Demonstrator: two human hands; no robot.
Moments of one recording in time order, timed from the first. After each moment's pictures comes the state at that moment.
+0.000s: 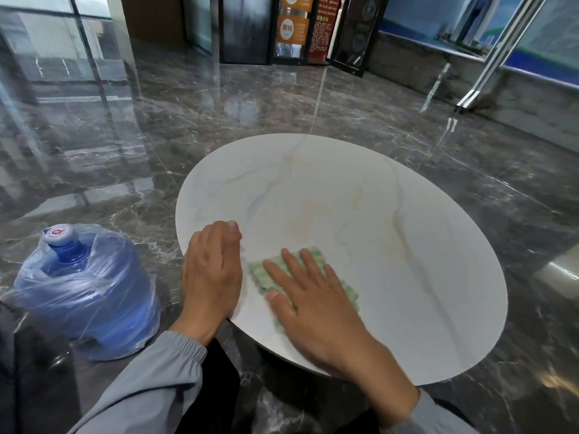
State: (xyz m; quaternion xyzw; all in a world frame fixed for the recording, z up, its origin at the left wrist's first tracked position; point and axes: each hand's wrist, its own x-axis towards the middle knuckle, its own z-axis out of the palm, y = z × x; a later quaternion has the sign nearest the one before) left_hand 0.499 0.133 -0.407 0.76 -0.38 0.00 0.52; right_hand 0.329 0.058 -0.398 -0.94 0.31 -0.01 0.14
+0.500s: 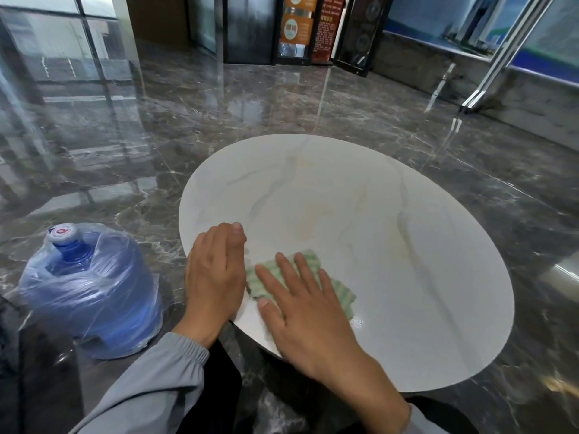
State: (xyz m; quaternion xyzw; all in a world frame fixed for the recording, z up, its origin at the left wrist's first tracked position) left_hand 0.500 0.133 -0.409 0.77 -0.38 0.00 0.51; right_hand 0.340 0.079 -0.401 -0.95 0.30 -0.02 0.13
